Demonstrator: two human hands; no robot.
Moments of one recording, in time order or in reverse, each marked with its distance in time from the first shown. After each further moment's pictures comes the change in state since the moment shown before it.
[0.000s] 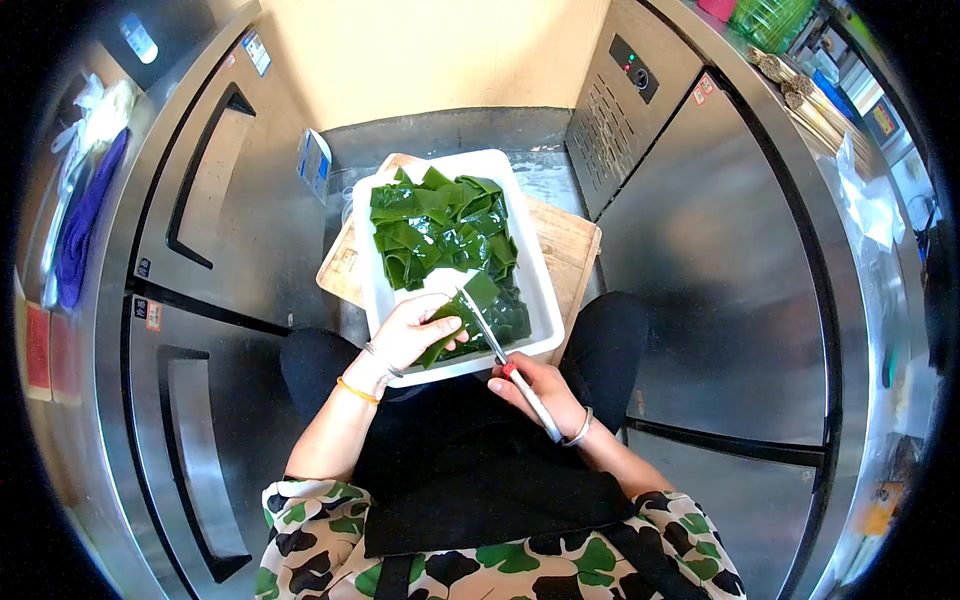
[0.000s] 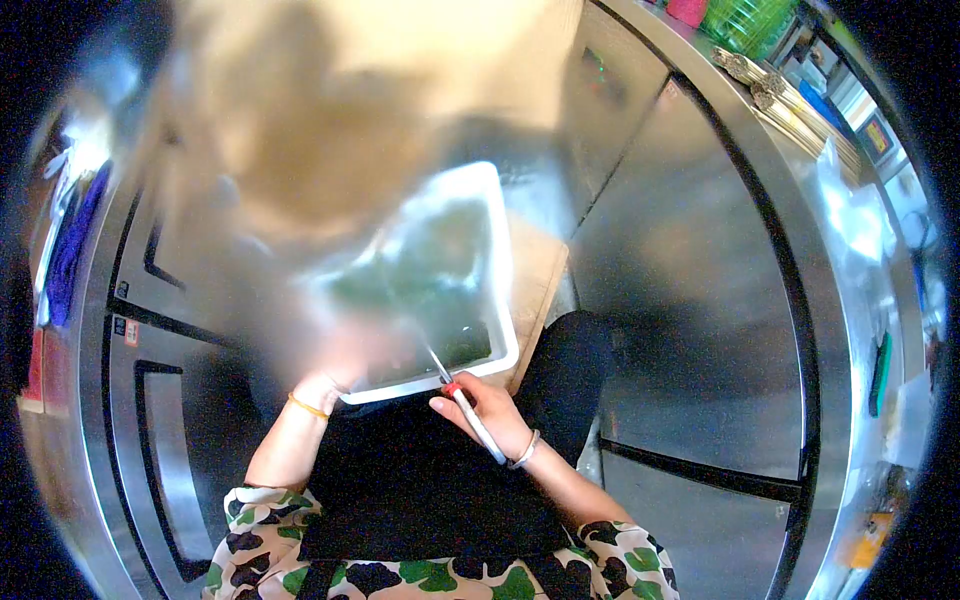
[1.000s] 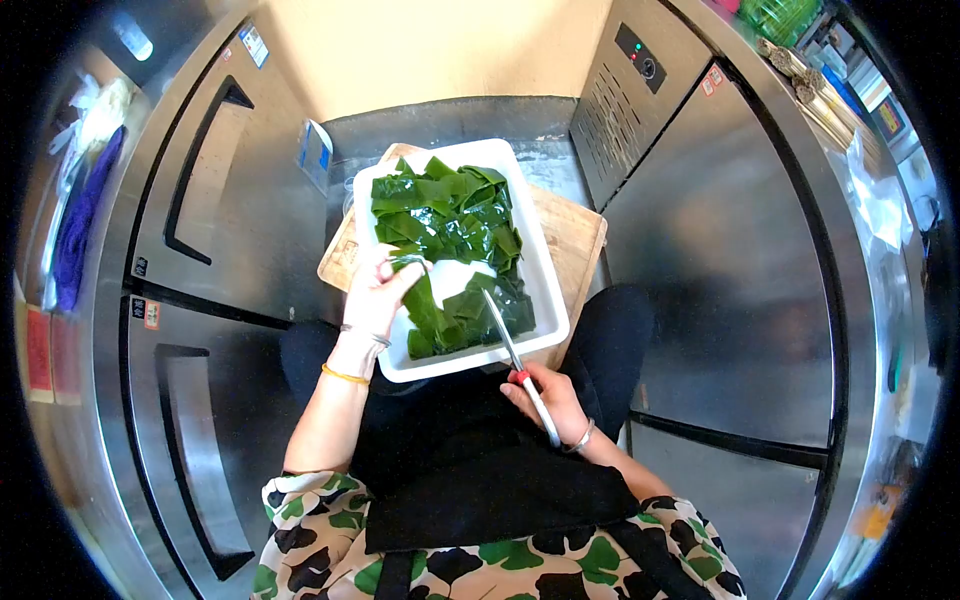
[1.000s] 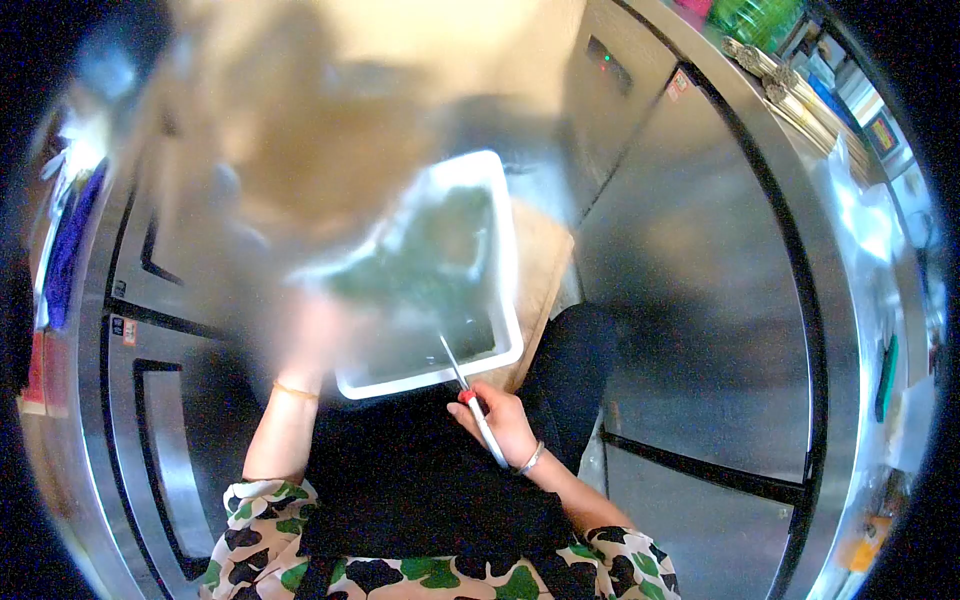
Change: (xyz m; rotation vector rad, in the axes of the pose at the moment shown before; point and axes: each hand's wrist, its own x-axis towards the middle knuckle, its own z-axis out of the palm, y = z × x) left_hand 0.011 -0.005 -0.030 0.172 0.399 0.276; right_hand -0.017 0.030 0.010 -0.098 0.152 0.016
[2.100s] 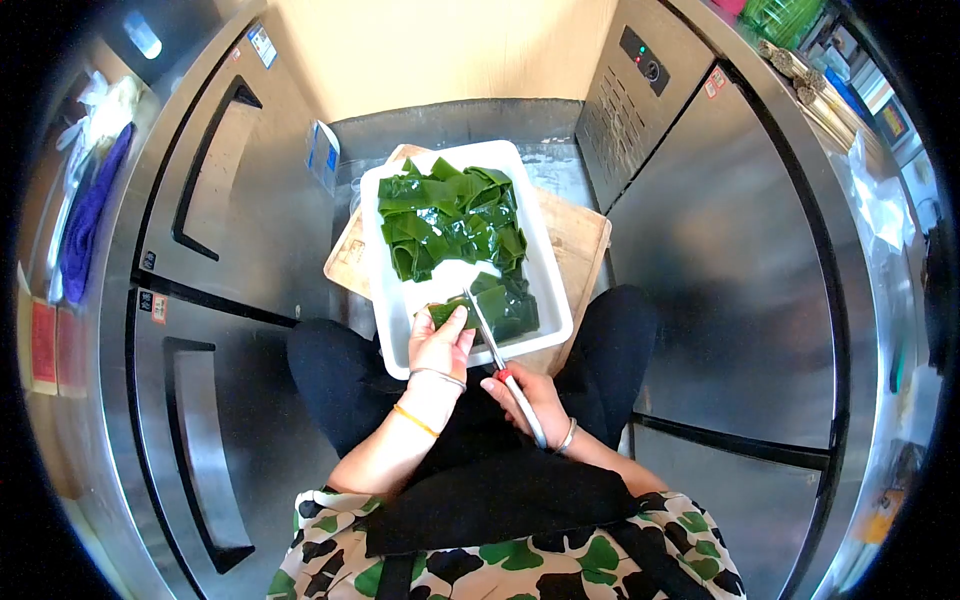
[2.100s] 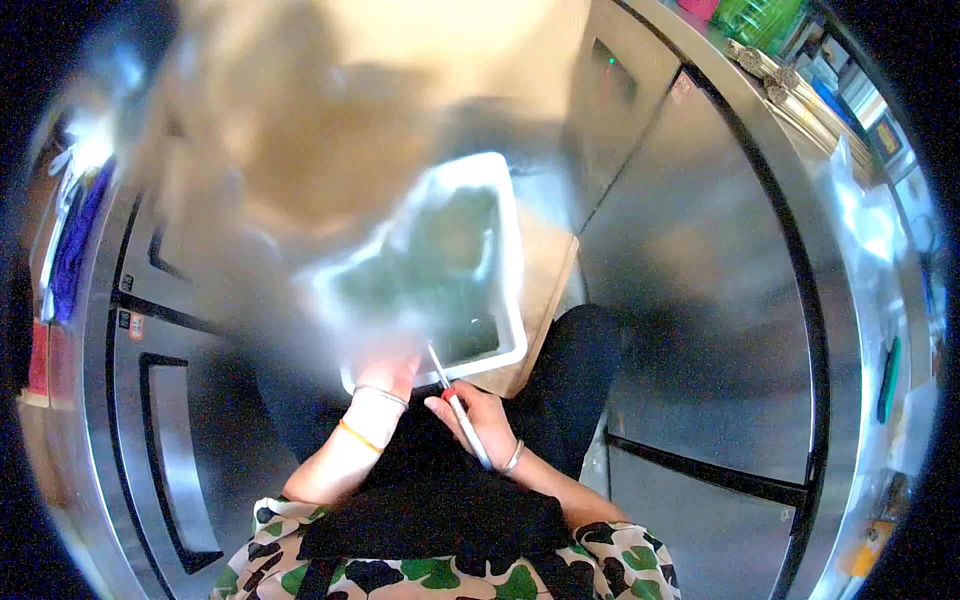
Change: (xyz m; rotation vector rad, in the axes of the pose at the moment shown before) left_hand -0.046 -0.080 0.082 -0.903 0.409 -0.382; right_hand 0.005 -0.025 0.018 0.078 -0.090 0.095
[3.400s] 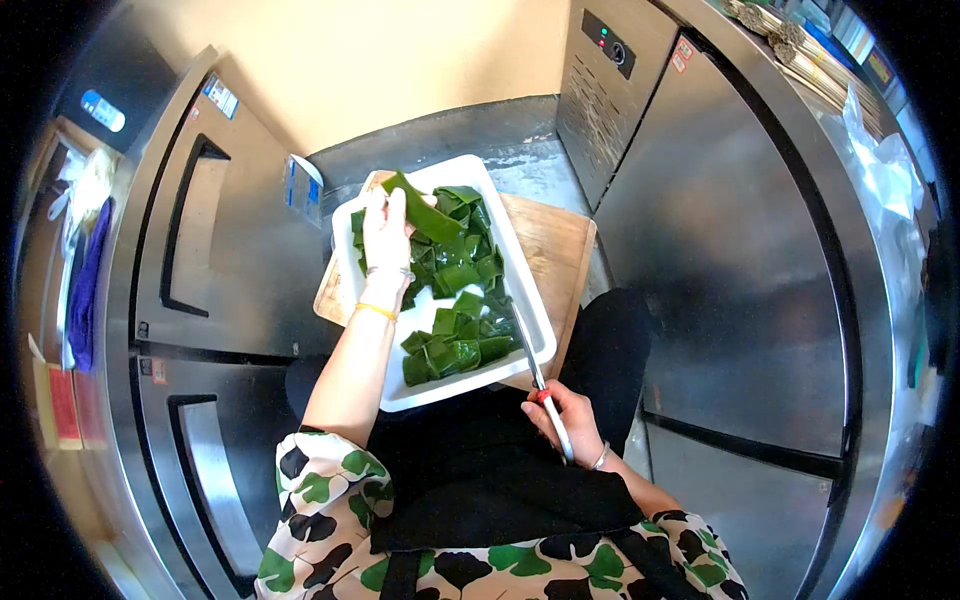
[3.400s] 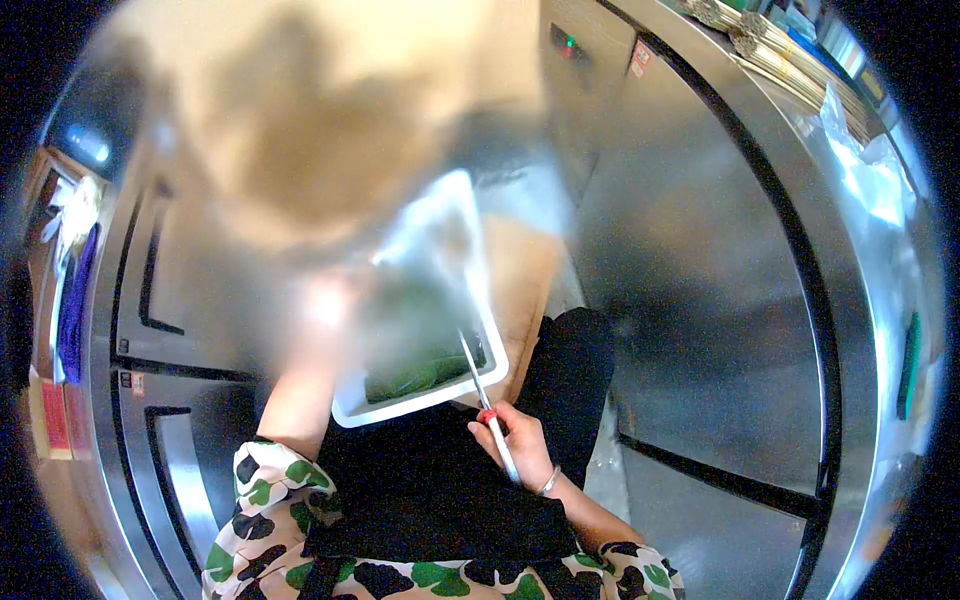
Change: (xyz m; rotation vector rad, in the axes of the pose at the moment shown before) left_hand 0.119 0.085 0.122 0.485 -0.377 0.509; right_hand -0.022 0.038 -0.046 0.033 0.195 -0.065
